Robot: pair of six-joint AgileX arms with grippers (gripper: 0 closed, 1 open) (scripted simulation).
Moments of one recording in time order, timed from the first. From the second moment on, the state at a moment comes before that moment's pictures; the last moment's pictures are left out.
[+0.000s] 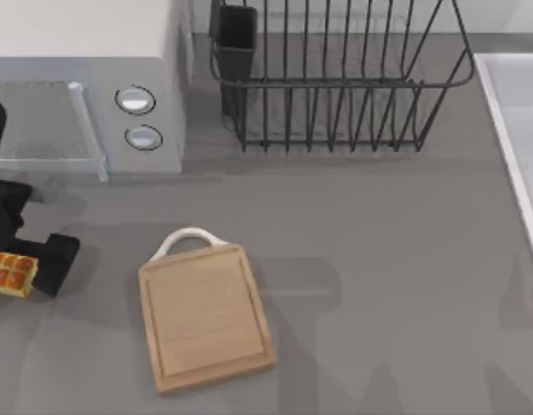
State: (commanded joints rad) left arm 0.02 1.94 1.09 -0.72 0.00 0.25; right arm 0.00 0.00 0.00 0.00 0.00 0.00
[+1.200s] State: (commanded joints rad) left arm 0.02 1.94 1.09 -0.72 0.00 0.25; right arm 0.00 0.00 0.00 0.00 0.00 0.00
